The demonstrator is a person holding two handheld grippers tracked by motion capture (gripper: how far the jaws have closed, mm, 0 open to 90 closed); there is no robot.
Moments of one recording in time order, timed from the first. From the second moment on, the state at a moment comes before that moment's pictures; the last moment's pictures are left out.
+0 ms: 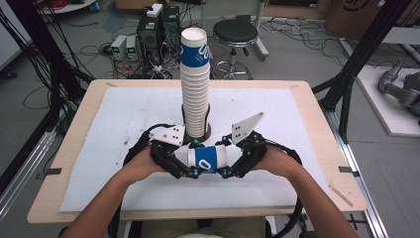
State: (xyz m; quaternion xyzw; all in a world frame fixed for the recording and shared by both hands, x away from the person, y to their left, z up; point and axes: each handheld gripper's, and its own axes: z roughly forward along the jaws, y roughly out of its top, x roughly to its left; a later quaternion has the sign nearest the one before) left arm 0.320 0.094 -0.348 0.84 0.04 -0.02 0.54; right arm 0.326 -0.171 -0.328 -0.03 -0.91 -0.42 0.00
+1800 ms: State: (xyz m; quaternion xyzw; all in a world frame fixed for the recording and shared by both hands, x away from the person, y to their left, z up) left arm 0.316 0.098 -0.383 0.76 0.04 -0.03 0.65; right arm 0.320 -0.199 -0.366 -0.08 -0.81 -0.57 0.04
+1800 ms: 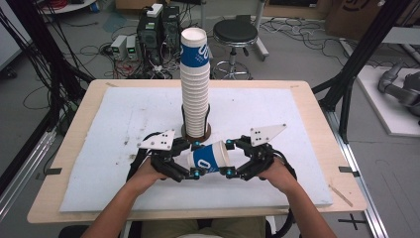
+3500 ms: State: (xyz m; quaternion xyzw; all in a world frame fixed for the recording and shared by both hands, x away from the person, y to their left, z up) left arm 0.321 0.069 -0.362 0.89 0.04 0.01 0.45; right arm 0.327 -0.145 -0.319 0.00 -0.94 -0.33 -0.03
